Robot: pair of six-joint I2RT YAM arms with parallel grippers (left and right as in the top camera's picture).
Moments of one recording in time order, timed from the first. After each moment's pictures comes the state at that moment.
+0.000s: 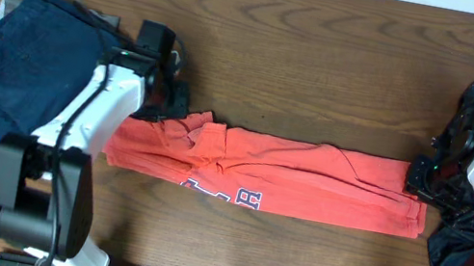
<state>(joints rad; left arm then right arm) -0.14 1.75 1.18 -0.78 0.18 -0.34 -0.25 1.66 1.10 -1.03 -0.05 0.12</state>
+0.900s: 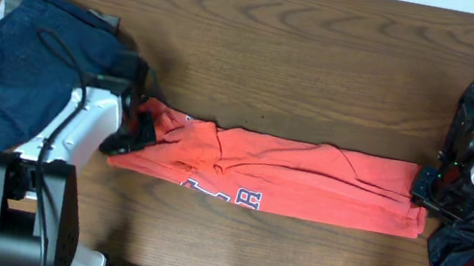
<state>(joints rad) -0.03 1.65 0.93 -0.82 -0.04 -0.43 -0.27 1.66 1.10 -1.13 0.06 0.18</state>
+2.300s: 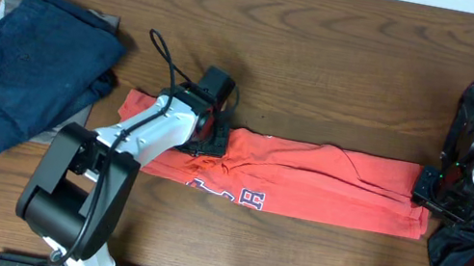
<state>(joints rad) -0.42 1.82 1.06 -0.64 0.13 -0.43 -0.28 1.66 1.10 -1.12 0.07 0.18</state>
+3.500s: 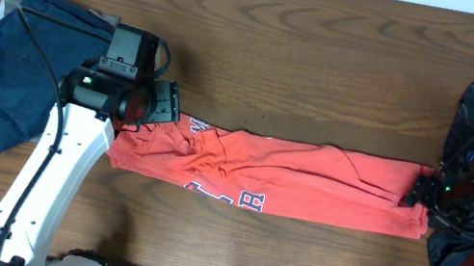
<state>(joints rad) -0.17 1.38 1.18 -0.94 0.02 -0.38 -0.44 1.80 1.01 -0.92 -0.14 0.00</state>
